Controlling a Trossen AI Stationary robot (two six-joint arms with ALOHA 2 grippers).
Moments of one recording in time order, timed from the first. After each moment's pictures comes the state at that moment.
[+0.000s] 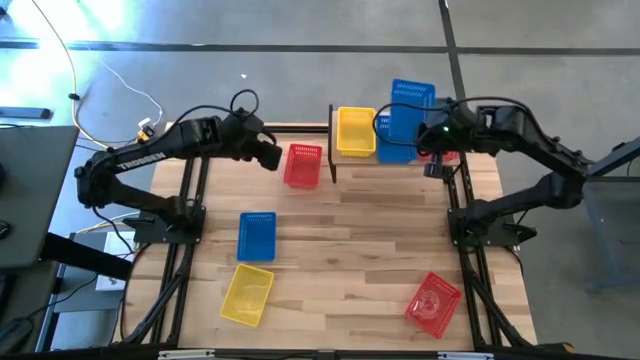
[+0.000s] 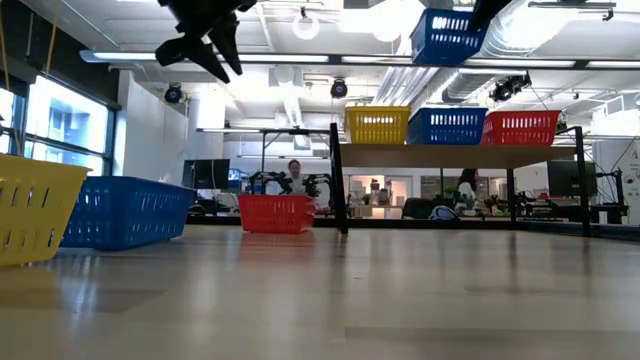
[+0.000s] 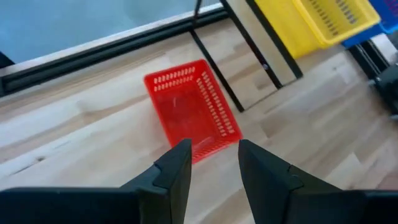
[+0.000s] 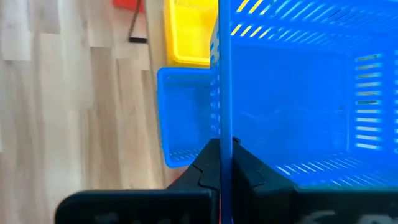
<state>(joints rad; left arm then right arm) 0.48 1.23 1.27 -0.91 -0.21 -0.67 -0.28 1.21 1.65 -1.41 0.35 -0.38</state>
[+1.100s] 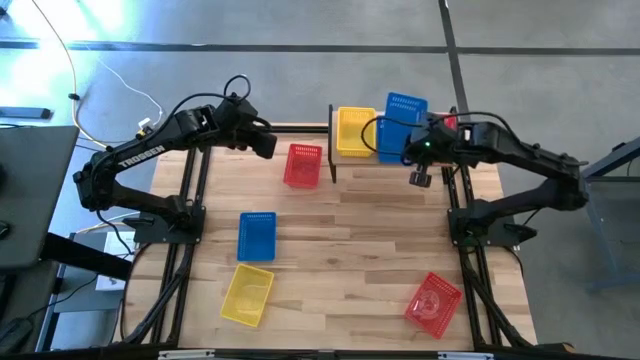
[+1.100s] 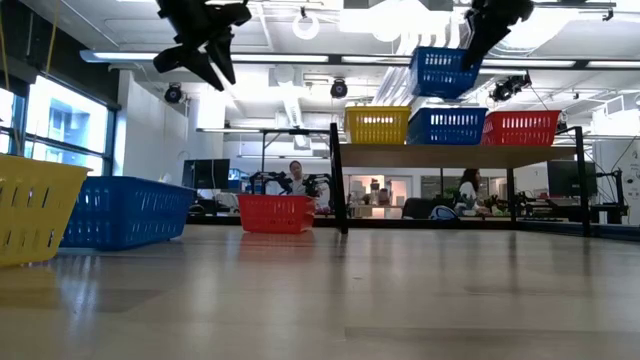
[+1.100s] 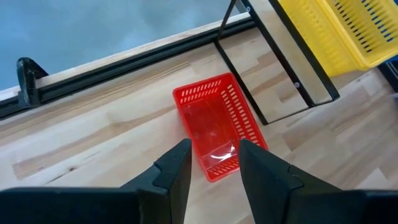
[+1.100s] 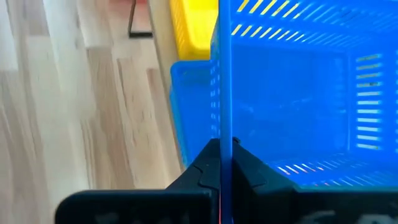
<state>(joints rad) 0.63 1.23 1.27 -0.91 -0.14 -0.56 -0.27 1.16 1.36 -1.19 0.37 -0.27</state>
